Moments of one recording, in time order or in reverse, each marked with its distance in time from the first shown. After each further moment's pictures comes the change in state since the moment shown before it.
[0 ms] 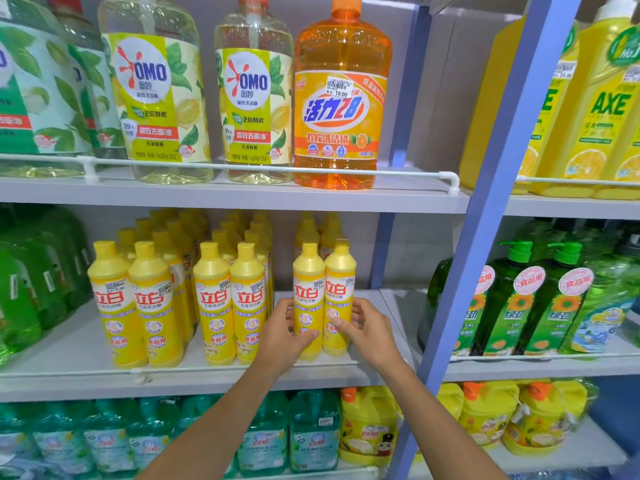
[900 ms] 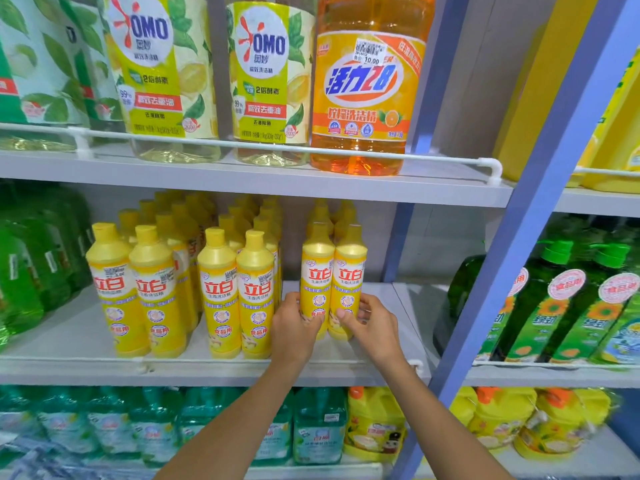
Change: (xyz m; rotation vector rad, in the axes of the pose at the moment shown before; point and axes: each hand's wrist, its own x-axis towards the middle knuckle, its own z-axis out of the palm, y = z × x) left_hand 0.020 -0.020 0.024 0.204 0.305 0.026; right_hand 0.020 0.019 0.020 -0.168 0.084 0.037
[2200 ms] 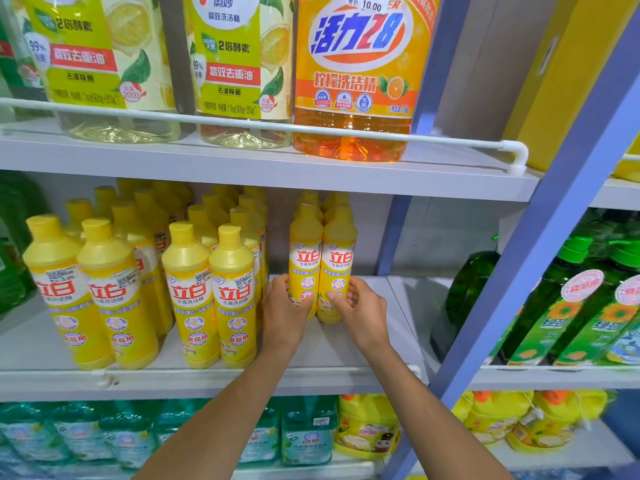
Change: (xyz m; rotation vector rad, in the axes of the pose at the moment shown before) left_hand 0.045 -0.012 0.033 -0.056 0.038 -0.049; right_hand 0.040 0.010 0.015 0.132 0.004 0.036
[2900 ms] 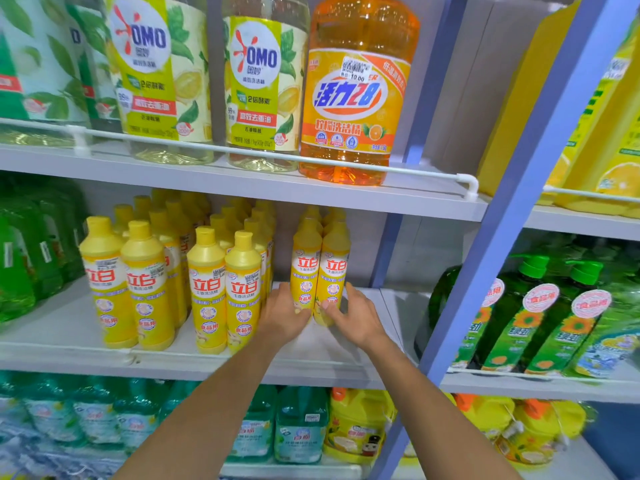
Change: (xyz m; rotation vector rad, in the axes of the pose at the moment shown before) left_hand -0.010 0.025 -0.035 0.335 -0.324 -0.029; right_hand -0.014 -0.037 -0.027 -0.448 -0.249 -0.085
